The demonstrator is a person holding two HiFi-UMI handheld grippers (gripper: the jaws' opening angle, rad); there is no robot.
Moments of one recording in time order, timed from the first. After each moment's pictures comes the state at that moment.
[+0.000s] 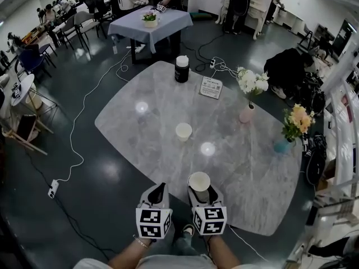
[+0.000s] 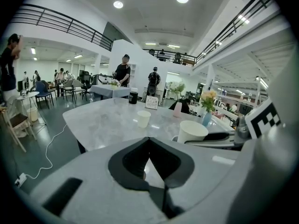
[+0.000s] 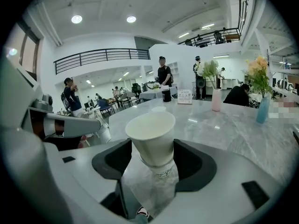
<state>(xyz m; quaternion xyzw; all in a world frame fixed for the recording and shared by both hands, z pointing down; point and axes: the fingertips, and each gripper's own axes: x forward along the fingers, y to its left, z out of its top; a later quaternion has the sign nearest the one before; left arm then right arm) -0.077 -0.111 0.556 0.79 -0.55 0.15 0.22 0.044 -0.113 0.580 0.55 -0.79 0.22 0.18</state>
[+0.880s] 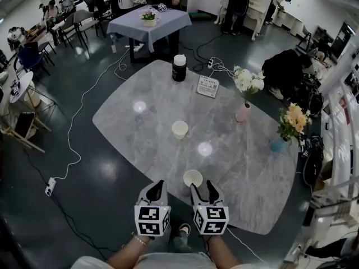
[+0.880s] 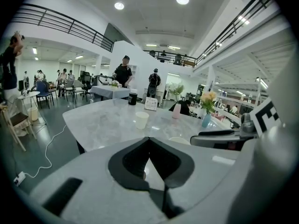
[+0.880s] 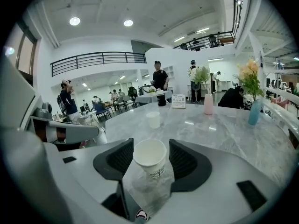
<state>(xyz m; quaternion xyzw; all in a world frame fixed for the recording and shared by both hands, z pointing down) -0.066 -0.109 0.552 0.79 -0.55 0.14 0.22 0.067 -0.109 0.562 0.57 -0.78 0.21 0.16</state>
